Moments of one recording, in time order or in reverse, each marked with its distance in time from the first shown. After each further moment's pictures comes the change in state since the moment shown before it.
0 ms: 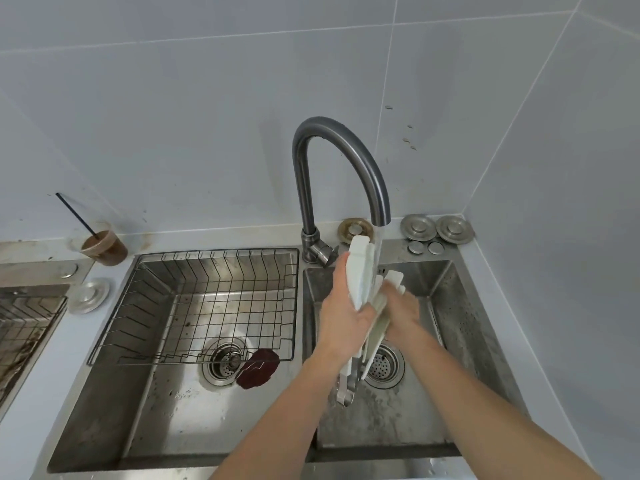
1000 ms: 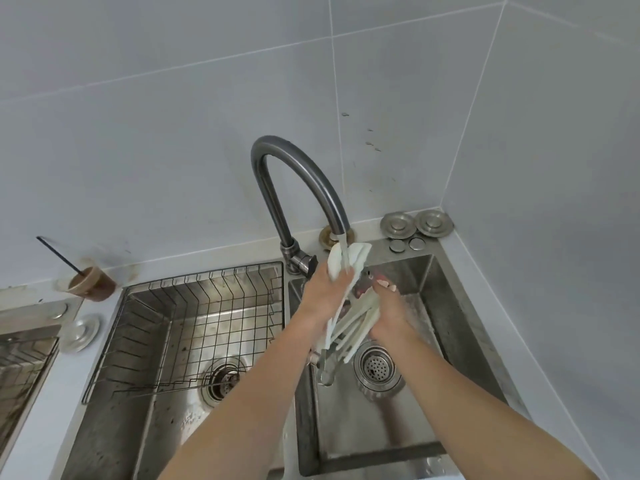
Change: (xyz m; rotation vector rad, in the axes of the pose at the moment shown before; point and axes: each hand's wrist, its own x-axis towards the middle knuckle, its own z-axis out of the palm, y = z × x) left_hand 0.055 0.013 0.004 0.070 -0.075 -0.161; right_hand 0.022 0.003 -0.004 0.466 -0.193 0.128
